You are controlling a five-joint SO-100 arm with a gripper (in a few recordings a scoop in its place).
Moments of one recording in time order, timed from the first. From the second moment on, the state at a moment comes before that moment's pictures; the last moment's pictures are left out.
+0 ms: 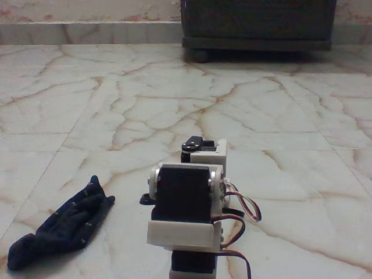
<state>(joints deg) 6.5 138.3 176.7 -38.8 -89.9</state>
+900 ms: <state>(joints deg) -4.0 115.5 138.7 10.6 -52.9</state>
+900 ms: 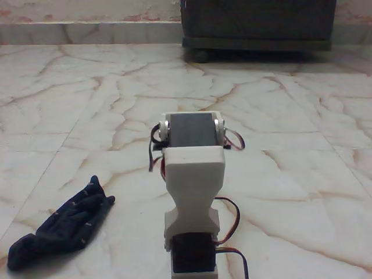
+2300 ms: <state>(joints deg) -32.4 52.8 76.6 39.1 -20.4</state>
